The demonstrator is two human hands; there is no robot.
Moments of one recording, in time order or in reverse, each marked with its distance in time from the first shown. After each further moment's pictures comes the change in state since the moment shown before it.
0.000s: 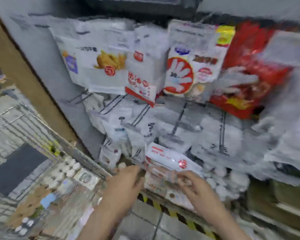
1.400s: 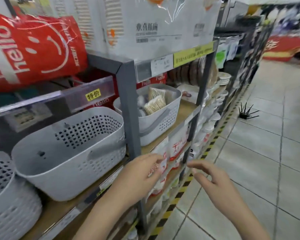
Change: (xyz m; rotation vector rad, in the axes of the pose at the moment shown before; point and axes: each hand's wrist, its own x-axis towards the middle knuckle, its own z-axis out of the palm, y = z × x) left_hand -0.071 0.835 0.338 -0.027 -0.531 1.377; right_hand -0.547 0.382 -0.466 0.172 1.290 0.586
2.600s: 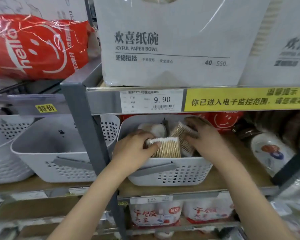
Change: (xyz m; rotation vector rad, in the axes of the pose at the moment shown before) left_hand 0.207 -0.012 -0.008 0.268 0.573 -0.769; right_hand 0.393 -0.012 -0.014 -0.319 -0.360 -0.791
